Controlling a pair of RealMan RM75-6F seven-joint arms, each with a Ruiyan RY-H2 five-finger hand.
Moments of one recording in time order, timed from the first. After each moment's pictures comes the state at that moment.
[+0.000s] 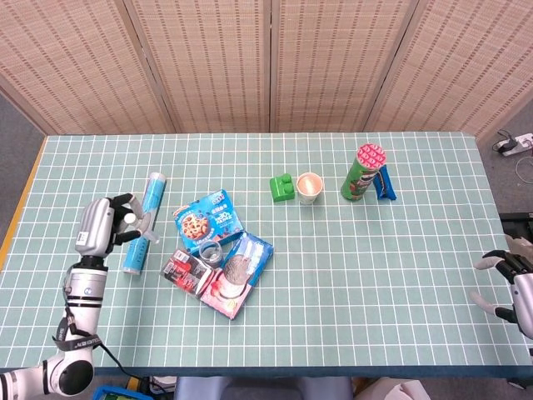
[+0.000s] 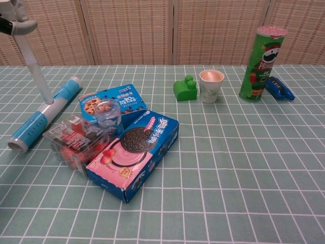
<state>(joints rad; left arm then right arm) -0.52 -1.30 -0.36 -1.87 1.05 1.32 0.05 0.01 -1.03 0.07 -1.57 -1.56 1.59 0.15</state>
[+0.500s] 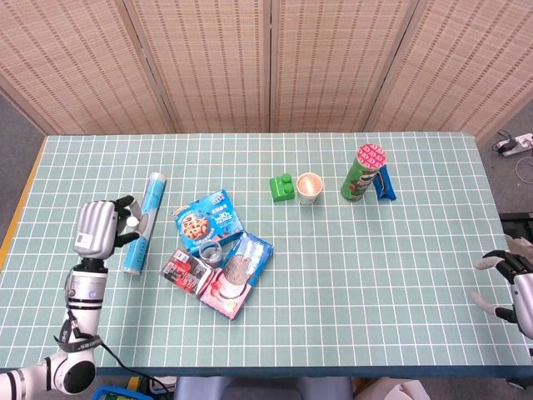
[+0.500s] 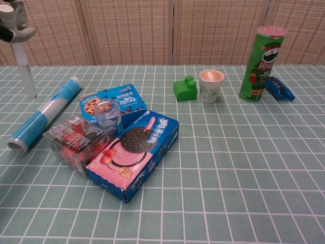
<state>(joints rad) -0.53 -1.38 -0.29 -1.72 1.21 1.42 0.27 0.01 -1.03 0.07 -1.57 -1.56 1.59 0.15</state>
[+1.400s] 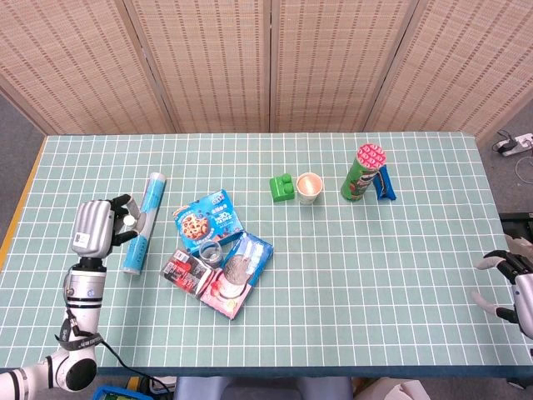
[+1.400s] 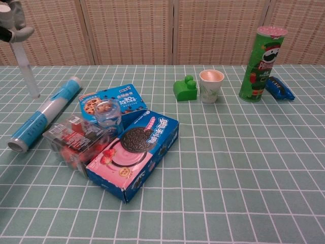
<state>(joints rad) -0.52 -1.41 -0.31 -1.67 1.23 1.43 0.22 0.01 -1.03 0.07 -1.57 -1.56 1.59 0.15</state>
